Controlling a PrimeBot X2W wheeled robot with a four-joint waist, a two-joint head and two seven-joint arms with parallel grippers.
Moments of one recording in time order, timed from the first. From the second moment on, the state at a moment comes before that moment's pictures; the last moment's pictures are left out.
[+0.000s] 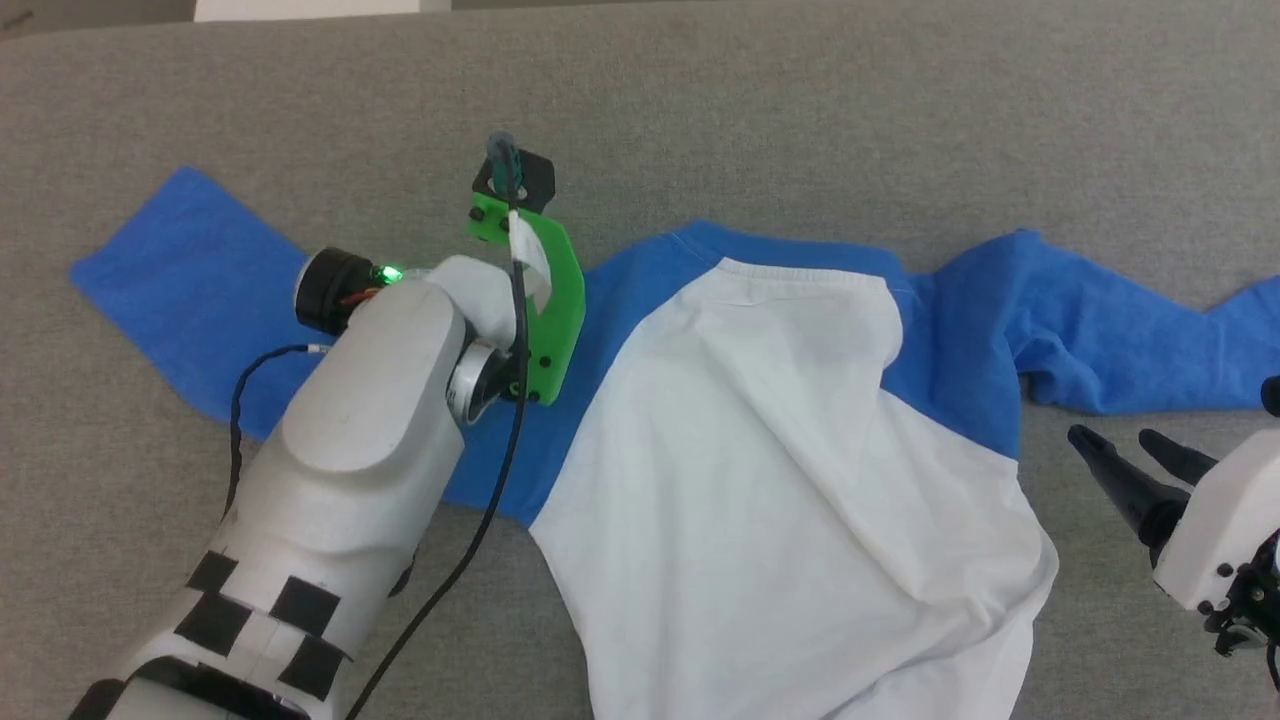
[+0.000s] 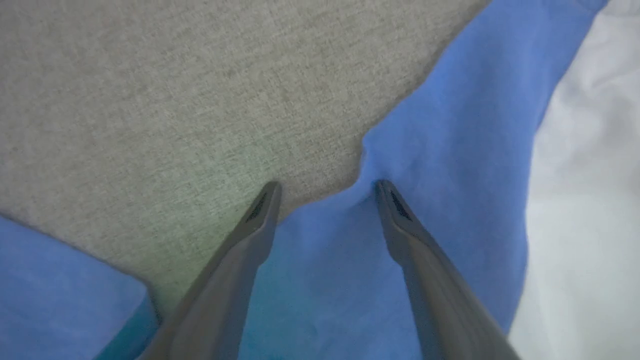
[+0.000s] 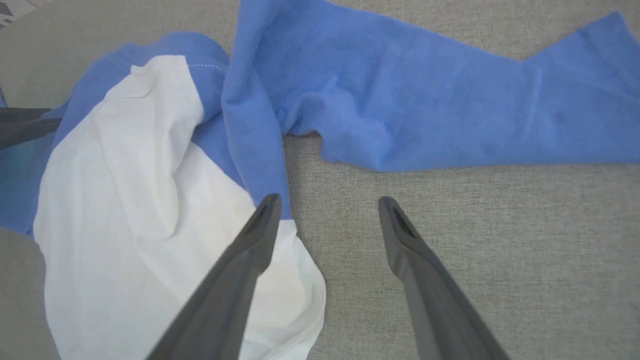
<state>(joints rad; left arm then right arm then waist) -0.86 0.17 -0.57 0.61 -0.41 -0.02 0.83 -0.09 -0.15 -0.25 -0.31 0.48 0.13 0.96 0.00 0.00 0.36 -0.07</state>
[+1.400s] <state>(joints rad) -0.61 0.24 -0.32 0.19 -0.65 0.09 0.70 -0.68 -0.50 0.48 0.09 0.32 0.13 1.06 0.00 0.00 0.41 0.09</state>
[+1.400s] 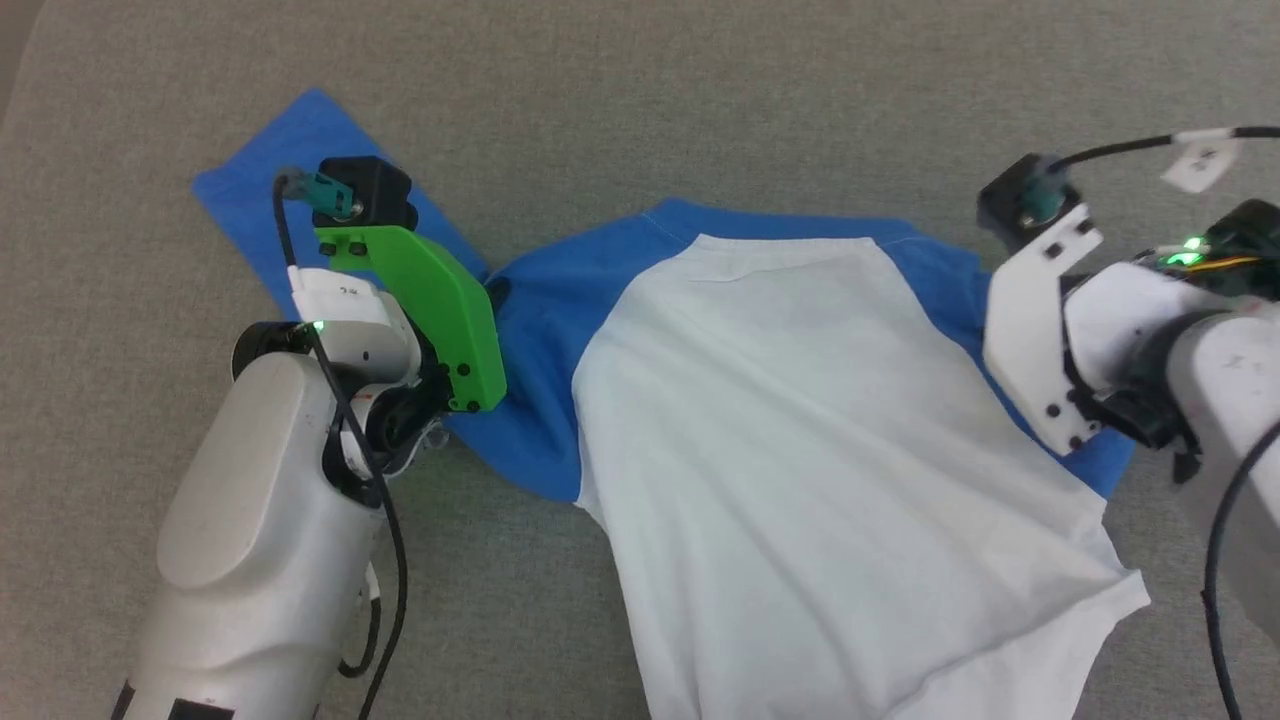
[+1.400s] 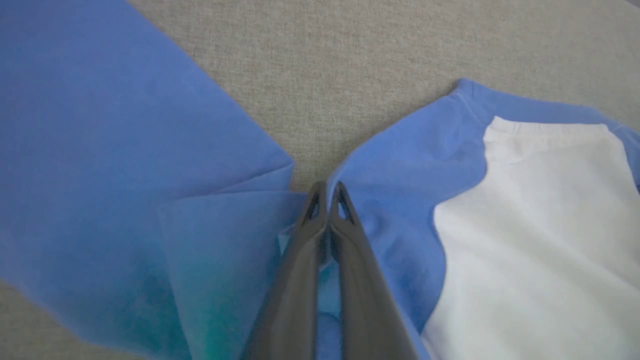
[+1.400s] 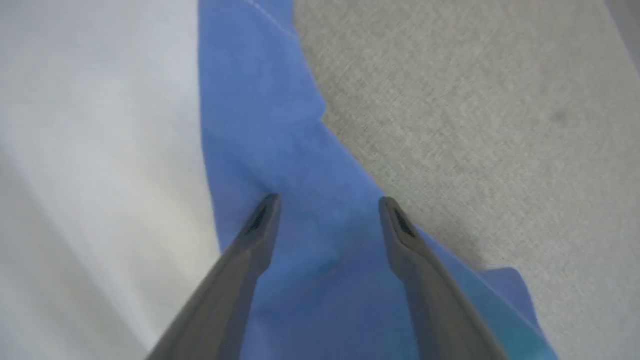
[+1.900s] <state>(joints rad) -0.59 0.24 -0.32 0.16 -0.66 0.10 0.67 -0.78 -0.50 0.59 0.22 0.44 0.13 1.06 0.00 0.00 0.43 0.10</state>
